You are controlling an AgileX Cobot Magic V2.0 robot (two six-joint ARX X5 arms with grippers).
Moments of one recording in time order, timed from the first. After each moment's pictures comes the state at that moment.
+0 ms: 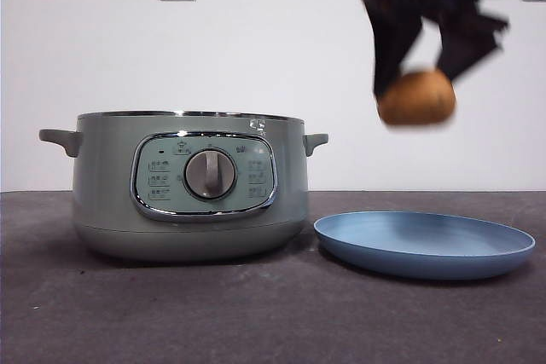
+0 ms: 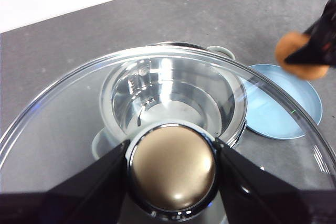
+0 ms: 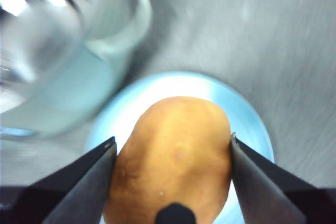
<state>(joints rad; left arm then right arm) -0.34 0.88 1.30 -0.94 0.14 0.07 0.41 1.50 1.24 -0.68 -0.03 -0.04</state>
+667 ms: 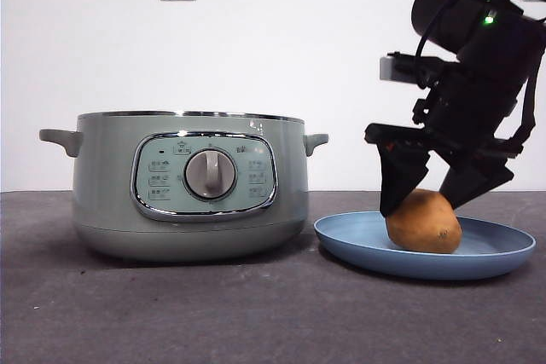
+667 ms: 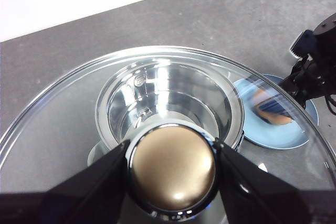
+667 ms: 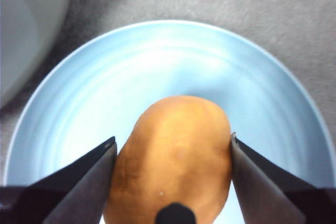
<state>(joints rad) -0.34 0.90 1.30 -0.89 0.15 0.07 0.39 1.61 0.91 -0.25 -0.03 0.02</state>
